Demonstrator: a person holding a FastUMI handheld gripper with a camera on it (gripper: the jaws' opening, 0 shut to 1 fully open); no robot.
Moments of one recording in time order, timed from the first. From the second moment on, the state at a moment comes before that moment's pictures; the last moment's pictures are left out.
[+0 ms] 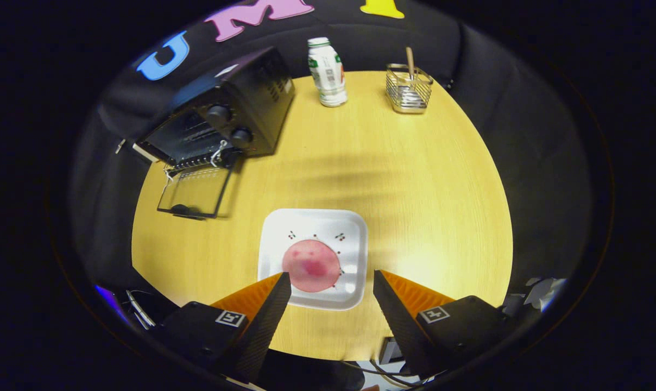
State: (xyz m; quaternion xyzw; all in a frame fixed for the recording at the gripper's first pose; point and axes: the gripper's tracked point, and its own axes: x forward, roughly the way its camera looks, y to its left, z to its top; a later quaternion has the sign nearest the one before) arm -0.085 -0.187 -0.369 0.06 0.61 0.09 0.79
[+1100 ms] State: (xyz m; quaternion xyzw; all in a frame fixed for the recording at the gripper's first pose) arm -0.074 -0.201 -0.439 0.11 0.68 0.11 0.72
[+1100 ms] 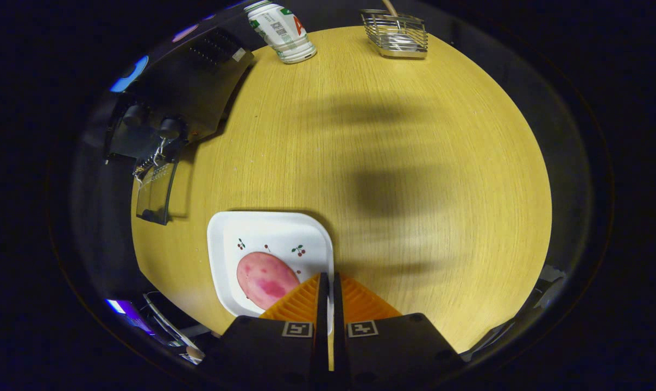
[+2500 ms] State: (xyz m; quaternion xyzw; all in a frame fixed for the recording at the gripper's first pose) arm -0.117 0.014 -0.305 0.49 0.52 0.07 0.69
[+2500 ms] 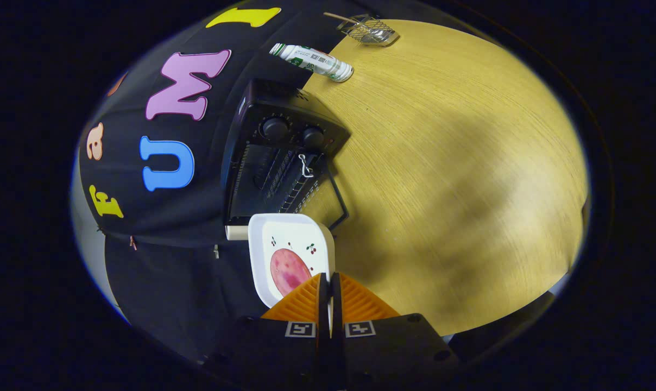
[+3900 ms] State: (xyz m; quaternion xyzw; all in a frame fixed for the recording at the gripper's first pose) arm 0.072 0.146 -0.358 0.68 0.29 -0.26 0.62
